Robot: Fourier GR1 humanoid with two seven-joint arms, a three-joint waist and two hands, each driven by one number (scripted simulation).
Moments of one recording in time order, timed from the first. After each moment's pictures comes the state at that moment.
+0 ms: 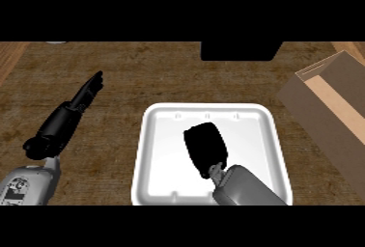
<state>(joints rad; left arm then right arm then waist) -0.21 0.30 -0.04 -1.56 -0.08 -0.17 -0.06 -0.46 -0.05 0.67 -1.38 1.10 0.41 0.54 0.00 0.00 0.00</state>
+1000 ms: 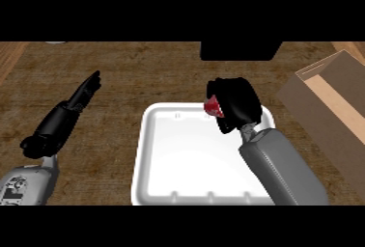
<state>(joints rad) -0.21 0.28 0.00 -1.55 -0.10 -0.21 -0.06 -0.58 -0.12 0.36 -1.35 1.12 0.14 0.34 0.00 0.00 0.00</state>
